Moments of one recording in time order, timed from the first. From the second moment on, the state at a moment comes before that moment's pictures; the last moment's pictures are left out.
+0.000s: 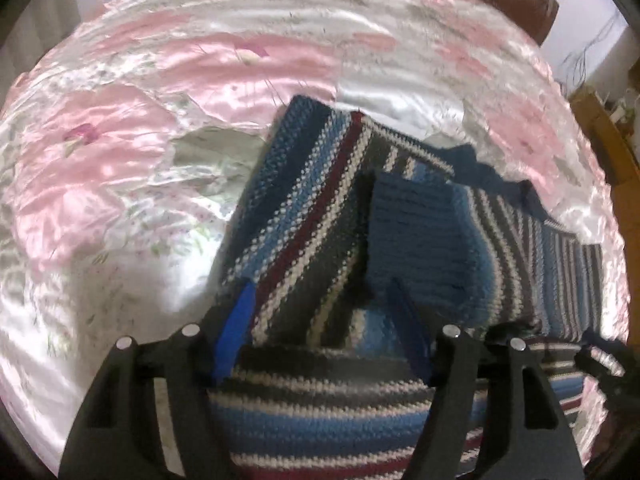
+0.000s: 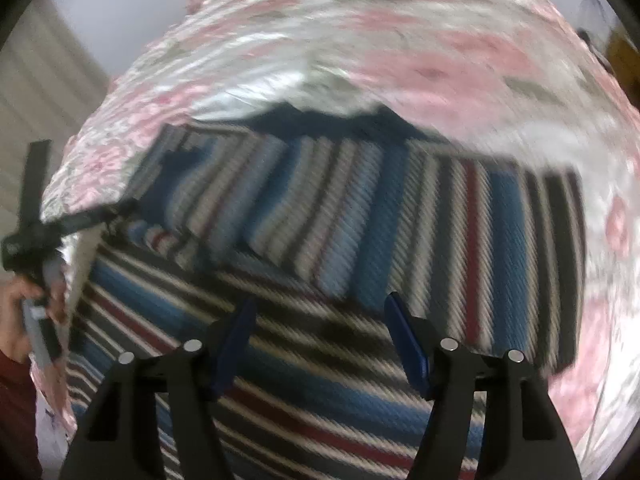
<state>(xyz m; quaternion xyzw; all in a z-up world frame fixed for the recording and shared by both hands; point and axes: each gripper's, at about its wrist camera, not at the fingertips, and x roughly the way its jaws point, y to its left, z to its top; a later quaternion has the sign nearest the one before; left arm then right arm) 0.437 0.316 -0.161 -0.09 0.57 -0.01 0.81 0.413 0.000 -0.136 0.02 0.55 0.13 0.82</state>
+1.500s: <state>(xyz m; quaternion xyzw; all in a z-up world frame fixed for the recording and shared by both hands) 0.460 0.369 -0.136 -0.14 0.54 0.02 0.83 0.461 -0.115 -0.191 0.23 0.59 0.15 0.76</state>
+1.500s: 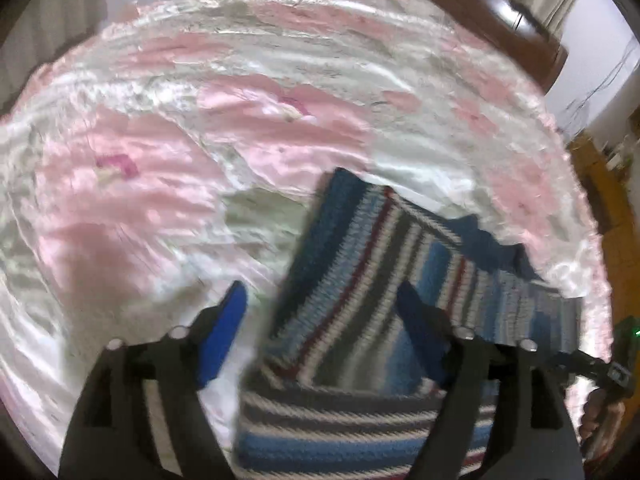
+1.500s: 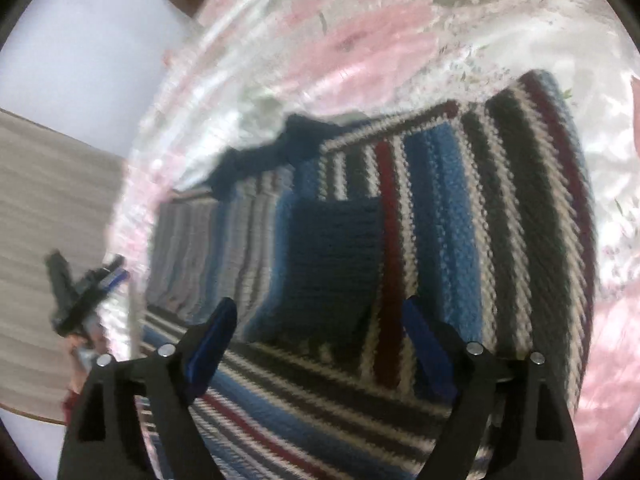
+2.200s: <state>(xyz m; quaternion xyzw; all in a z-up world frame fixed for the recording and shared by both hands) 0.470 0.391 -0.162 -0.20 0.50 0.04 0.84 0.477 -0.098 -0.154 0.18 0.49 0.20 0.83</state>
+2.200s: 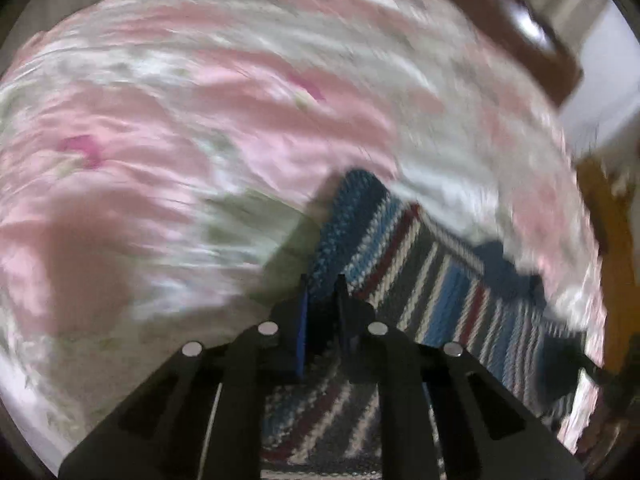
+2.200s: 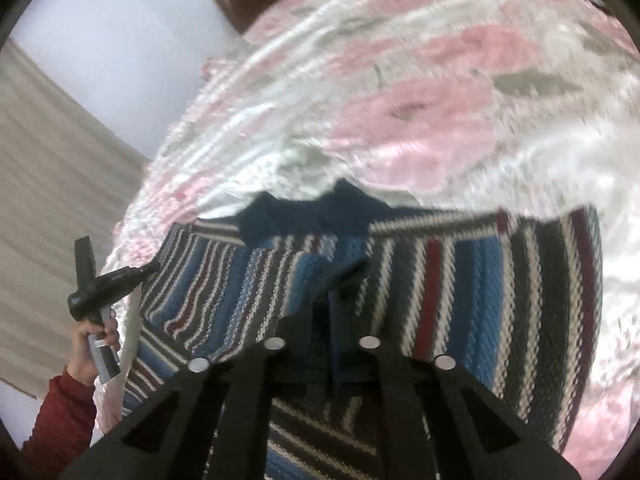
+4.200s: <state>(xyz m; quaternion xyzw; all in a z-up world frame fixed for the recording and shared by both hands) 0.131 0.353 -0.160 -0.13 0.64 -0.07 0.75 0.126 -0.102 -0.175 0.10 0.66 0.07 0.74</state>
